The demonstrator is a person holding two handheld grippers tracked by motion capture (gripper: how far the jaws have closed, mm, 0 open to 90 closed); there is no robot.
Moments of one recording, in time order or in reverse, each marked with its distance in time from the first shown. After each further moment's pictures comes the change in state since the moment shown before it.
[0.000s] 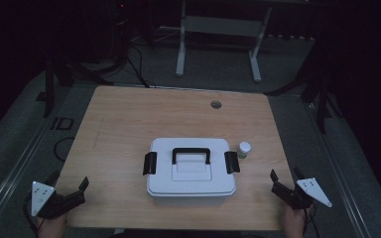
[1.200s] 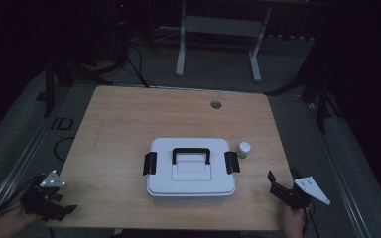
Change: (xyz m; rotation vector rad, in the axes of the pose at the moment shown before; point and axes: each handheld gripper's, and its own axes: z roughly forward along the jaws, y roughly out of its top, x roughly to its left) left arm 0.032 0.048 0.009 0.894 -0.384 0.436; right arm 0.002 0.000 0.002 0.037 0.046 0.000
